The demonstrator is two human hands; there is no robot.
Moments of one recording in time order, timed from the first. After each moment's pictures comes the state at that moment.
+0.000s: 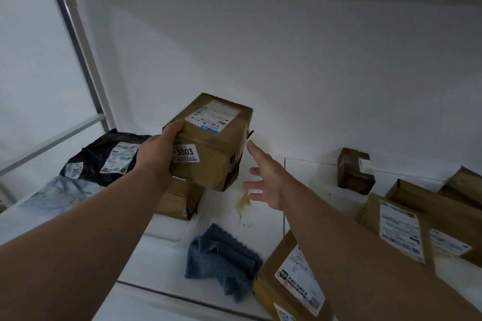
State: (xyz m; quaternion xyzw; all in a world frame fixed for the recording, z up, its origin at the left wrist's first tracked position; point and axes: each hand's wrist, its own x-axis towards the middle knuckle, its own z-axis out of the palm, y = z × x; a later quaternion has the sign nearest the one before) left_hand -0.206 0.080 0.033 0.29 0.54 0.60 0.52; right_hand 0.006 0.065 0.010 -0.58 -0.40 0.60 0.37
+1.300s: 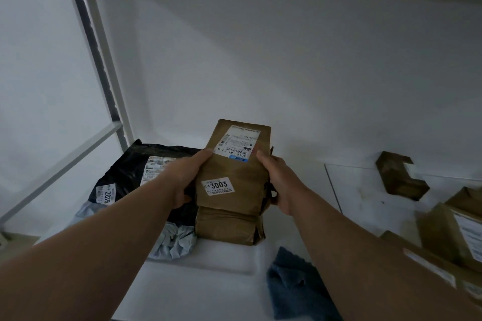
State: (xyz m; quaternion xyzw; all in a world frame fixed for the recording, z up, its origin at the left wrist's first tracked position) left_hand -0.334 0.147 0.012 0.40 0.60 0.36 0.59; right_hand -0.137 0.137 -0.012 -0.62 -0.36 0.55 0.43
